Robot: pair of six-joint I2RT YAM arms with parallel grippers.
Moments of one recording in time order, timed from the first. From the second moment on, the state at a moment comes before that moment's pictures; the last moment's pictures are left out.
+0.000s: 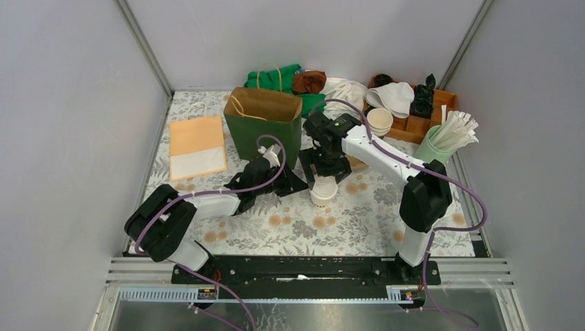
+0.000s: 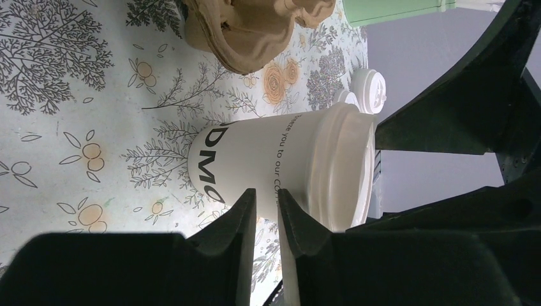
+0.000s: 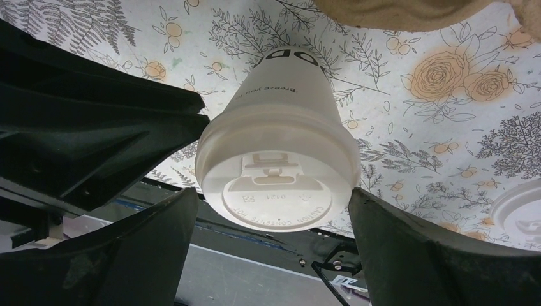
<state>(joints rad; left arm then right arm) -0.67 1.49 0.57 0.49 0.34 -1.00 0.71 1.82 1.62 -1.20 -0.06 0.42</state>
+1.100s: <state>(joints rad) -0.67 1.13 0.61 0.18 0.23 -0.96 0.38 1.29 1.08 -0.79 -0.31 0.59</state>
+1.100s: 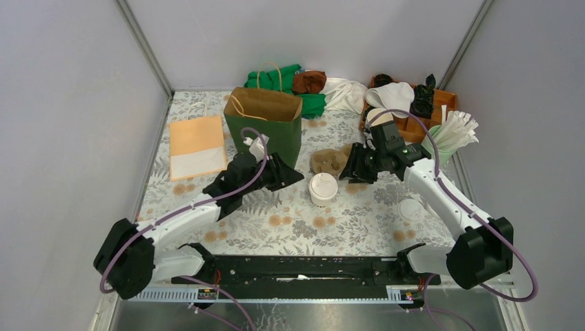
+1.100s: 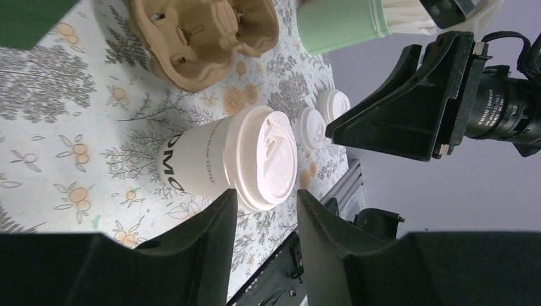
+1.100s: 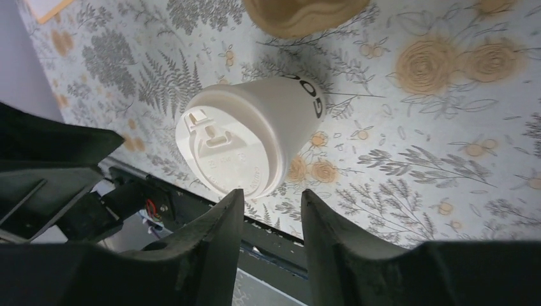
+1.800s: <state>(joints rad) -0.67 1.40 0.70 0.22 0.41 -0.97 0.34 1.26 0.92 -0.61 -0.43 0.66</state>
